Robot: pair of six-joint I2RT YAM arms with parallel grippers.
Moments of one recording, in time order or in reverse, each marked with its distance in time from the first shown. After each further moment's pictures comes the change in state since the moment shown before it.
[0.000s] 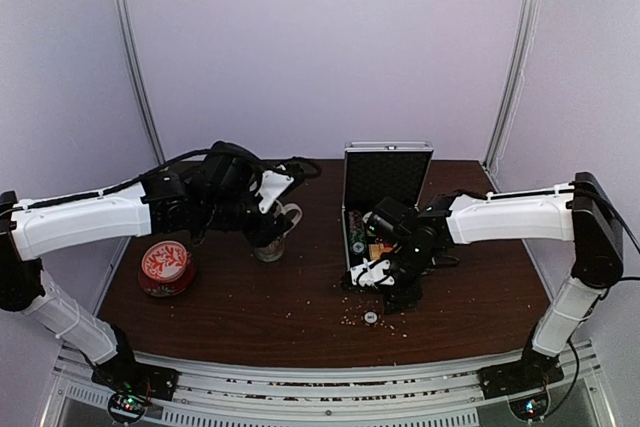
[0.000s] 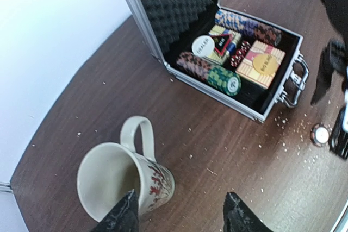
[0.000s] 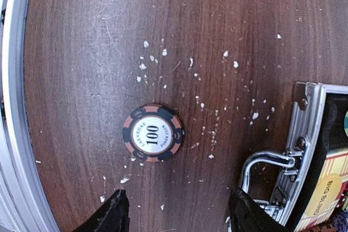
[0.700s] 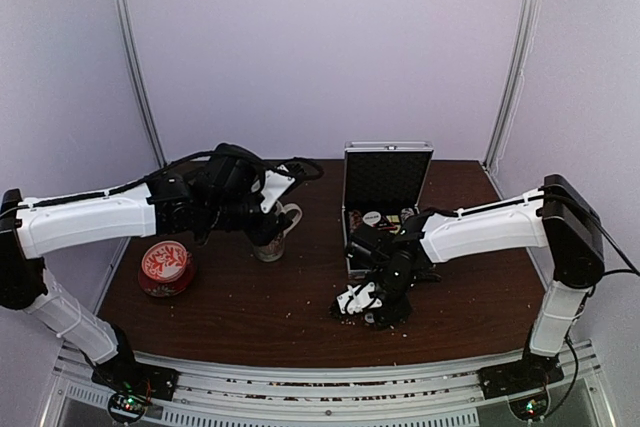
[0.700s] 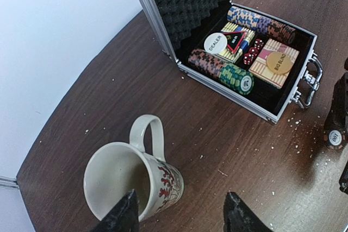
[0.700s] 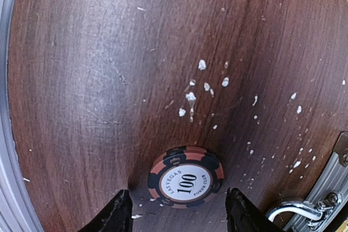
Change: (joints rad) left arm 0.000 0.018 -0.005 0.032 -0.056 0.003; right arm 0.116 0.124 0.018 0.026 0.080 -0.070
